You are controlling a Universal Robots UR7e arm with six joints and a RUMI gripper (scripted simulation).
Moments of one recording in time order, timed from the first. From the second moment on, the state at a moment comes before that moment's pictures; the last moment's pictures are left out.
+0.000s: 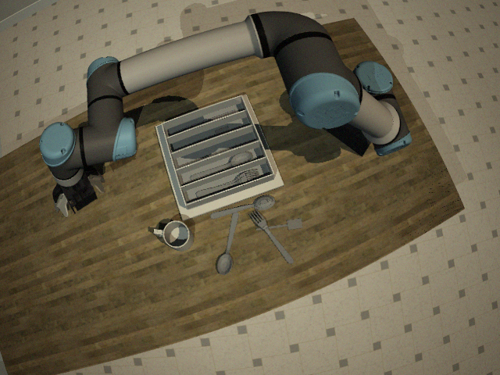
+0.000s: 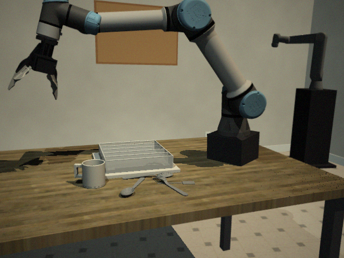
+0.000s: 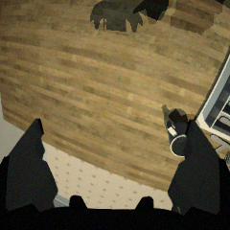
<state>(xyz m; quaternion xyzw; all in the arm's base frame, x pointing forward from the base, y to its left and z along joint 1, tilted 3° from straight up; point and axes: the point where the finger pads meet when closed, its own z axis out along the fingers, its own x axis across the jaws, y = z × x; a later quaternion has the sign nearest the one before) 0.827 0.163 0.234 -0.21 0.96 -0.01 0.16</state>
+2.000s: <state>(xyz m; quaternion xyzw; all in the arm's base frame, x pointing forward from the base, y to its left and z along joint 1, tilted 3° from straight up) 0.771 0.202 0.211 -0.45 0.88 -0.04 0.13</state>
